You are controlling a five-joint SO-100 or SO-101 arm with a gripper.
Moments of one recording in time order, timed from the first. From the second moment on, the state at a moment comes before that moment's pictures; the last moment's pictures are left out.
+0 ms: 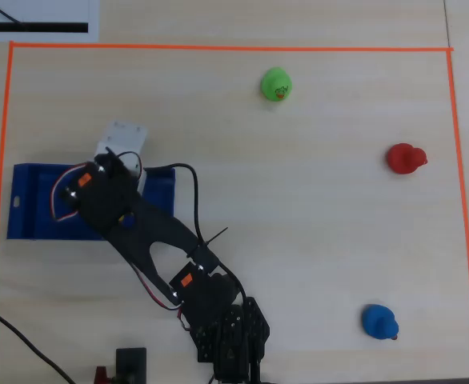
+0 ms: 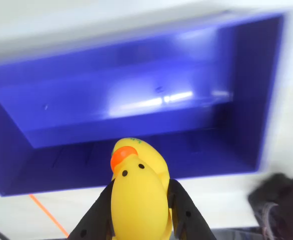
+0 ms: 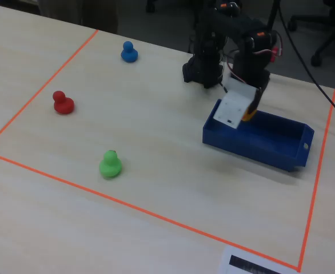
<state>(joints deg) -42.5 86.5 80.1 90.4 -30.7</state>
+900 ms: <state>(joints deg) -28.5 106.7 89.3 82.9 -46.8</state>
